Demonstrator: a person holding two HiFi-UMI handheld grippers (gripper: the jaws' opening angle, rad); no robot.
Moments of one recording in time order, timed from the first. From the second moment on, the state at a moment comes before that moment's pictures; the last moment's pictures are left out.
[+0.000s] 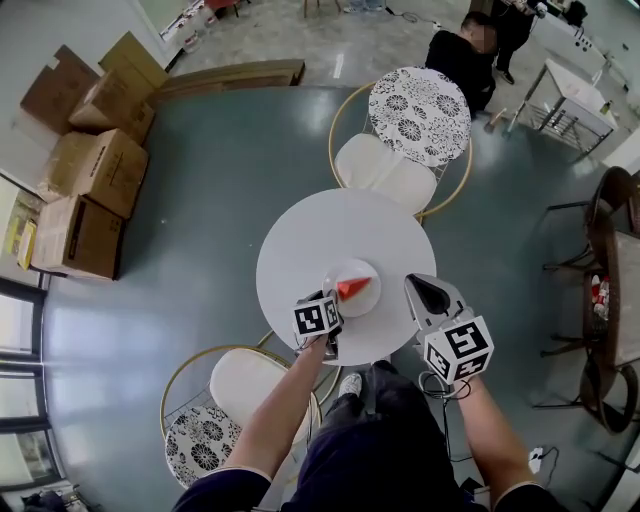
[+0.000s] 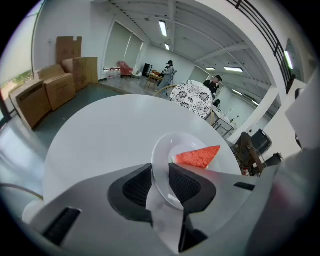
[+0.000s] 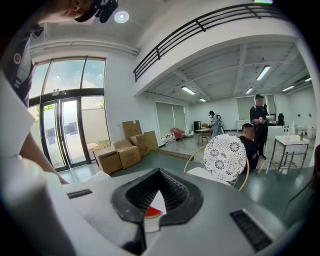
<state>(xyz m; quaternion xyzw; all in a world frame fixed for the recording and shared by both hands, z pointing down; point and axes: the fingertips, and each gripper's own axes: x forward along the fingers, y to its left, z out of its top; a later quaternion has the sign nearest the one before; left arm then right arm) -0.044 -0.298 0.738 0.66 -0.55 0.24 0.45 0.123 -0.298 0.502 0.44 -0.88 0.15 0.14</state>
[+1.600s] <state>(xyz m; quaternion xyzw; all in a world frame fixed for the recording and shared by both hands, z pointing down) 0.004 -0.267 0.423 0.88 -0.45 0.05 0.14 0.065 -0.285 0.406 0.38 -0.92 0.06 0.06</state>
